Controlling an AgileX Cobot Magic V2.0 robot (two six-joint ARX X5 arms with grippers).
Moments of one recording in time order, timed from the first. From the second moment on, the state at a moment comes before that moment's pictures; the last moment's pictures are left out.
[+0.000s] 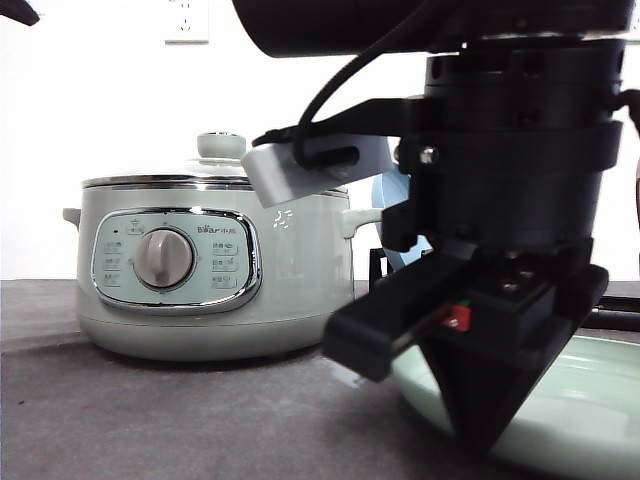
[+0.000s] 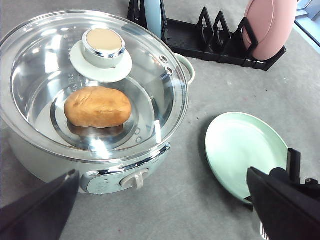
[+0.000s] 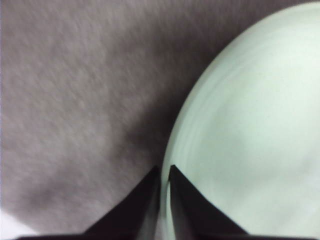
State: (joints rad) left_arx -0.36 0.86 1.06 -0.80 0.35 -0.09; right_arx 1.18 1.55 0.87 -0.74 0.29 0.40
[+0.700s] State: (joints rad) left_arx -0.36 0.86 1.06 -0.80 0.35 -0.08; right_arx 0.93 1.04 1.00 -0.76 0.13 0.41
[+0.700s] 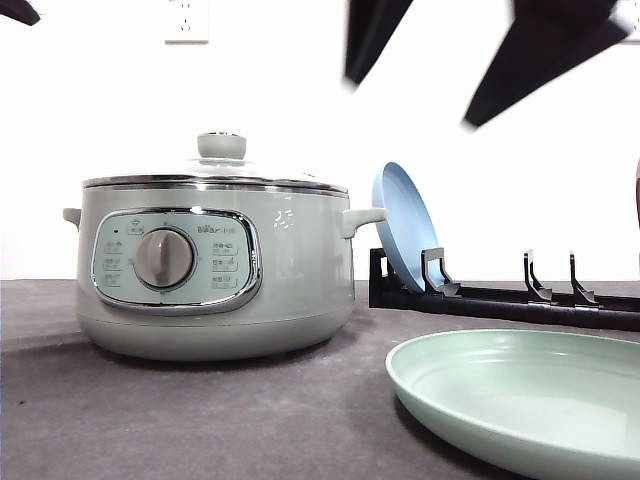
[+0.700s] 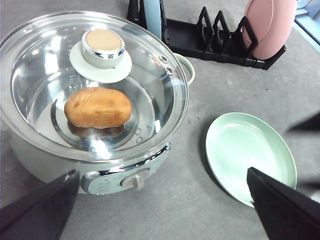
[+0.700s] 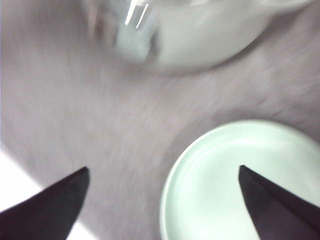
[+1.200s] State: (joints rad) left_arx -0.36 0.86 1.06 -0.80 0.35 -0.08; right_arx 0.38 0.64 0.99 -0.93 -0.24 0.16
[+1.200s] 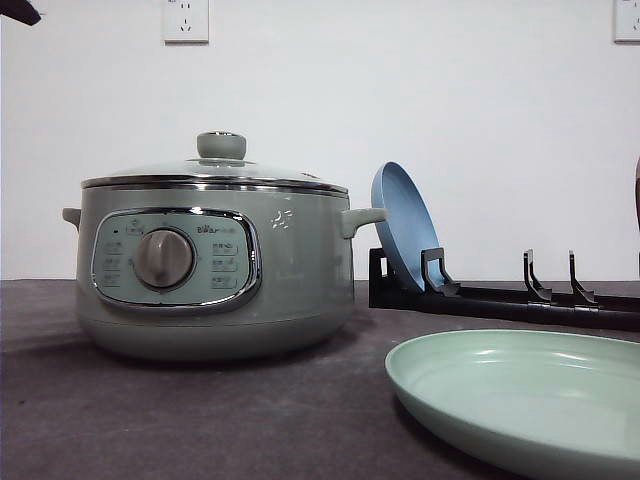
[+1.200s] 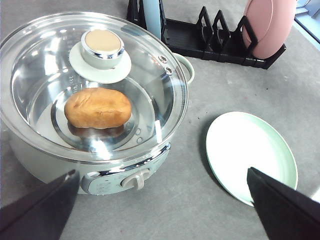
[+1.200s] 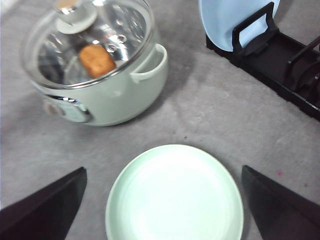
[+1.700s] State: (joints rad) left_arx -0.36 0.95 1.18 -0.91 0.35 -0.09; right_arx 0.37 0.57 0.99 -0.97 -0.40 0.17
